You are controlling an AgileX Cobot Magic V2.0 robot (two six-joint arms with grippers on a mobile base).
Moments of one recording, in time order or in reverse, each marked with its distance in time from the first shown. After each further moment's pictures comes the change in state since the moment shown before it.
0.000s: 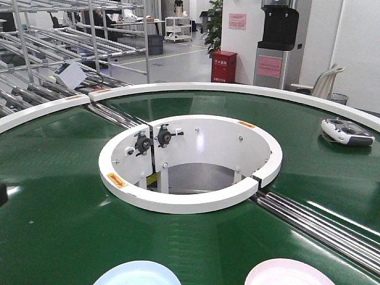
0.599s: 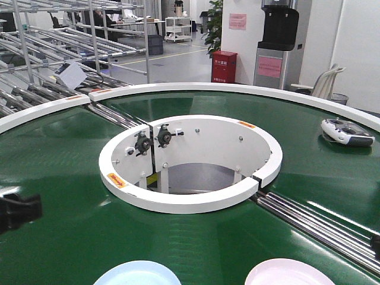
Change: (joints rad) left arm 0.000 0.210 -0.052 -0.127 0.225 -0.121; right arm 0.000 0.243 -0.051 0.071 0.201 0.133
